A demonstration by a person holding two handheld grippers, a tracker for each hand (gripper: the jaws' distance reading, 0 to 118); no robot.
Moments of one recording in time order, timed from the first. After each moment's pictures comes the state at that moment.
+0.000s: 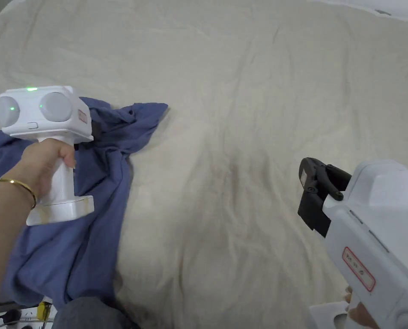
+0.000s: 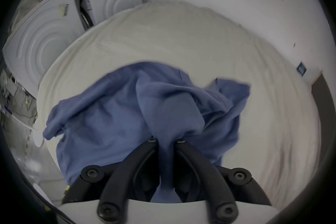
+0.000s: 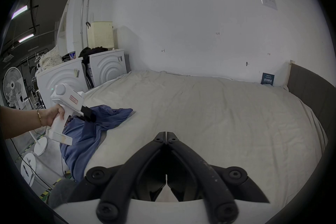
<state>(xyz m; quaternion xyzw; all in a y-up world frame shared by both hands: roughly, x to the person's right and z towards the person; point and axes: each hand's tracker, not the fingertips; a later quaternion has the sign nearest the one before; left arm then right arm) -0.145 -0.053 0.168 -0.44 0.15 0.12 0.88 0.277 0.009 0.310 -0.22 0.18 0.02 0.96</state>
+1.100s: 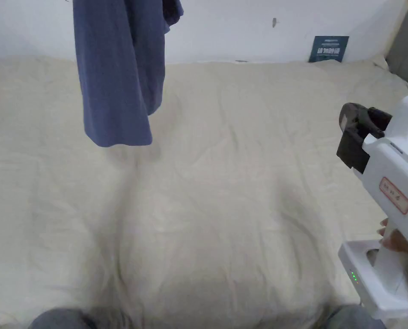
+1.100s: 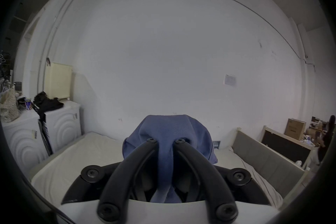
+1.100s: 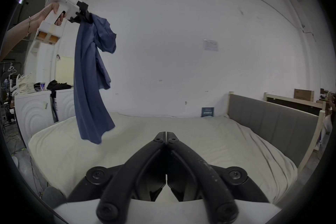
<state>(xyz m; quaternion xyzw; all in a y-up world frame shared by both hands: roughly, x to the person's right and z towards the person) 0.100 0.423 0.261 -0.03 -0.09 0.07 0.99 0.432 0.123 0.483 -0.05 -0.03 0.02 1.00</state>
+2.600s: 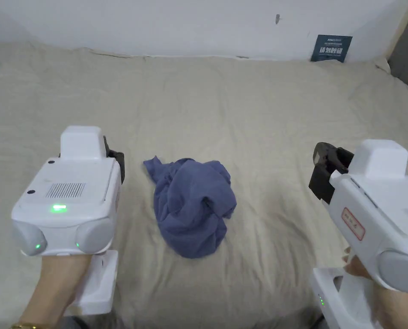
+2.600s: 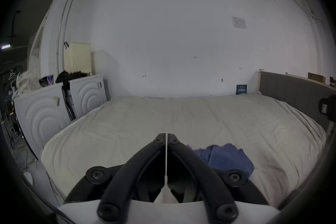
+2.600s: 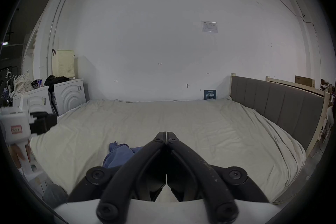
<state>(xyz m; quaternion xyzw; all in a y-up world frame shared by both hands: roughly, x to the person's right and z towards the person) 0.092 0.048 0.375 -0.12 0.01 -0.03 0.99 0.420 0.071 0.447 -0.11 -0.02 -0.01 0.99</state>
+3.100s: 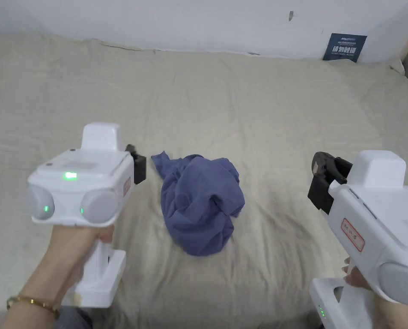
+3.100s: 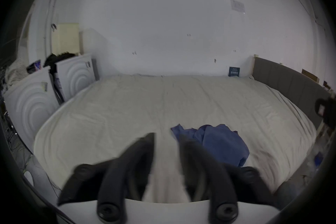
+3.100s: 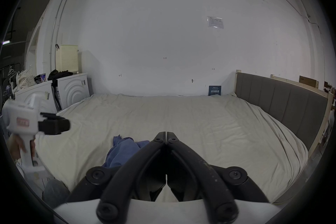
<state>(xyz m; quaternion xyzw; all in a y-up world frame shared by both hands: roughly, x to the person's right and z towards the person) 0.088 0.040 0.328 -0.23 -0.05 -0.02 0.97 0.408 0.057 0.439 -0.13 0.00 0.00 0.99</state>
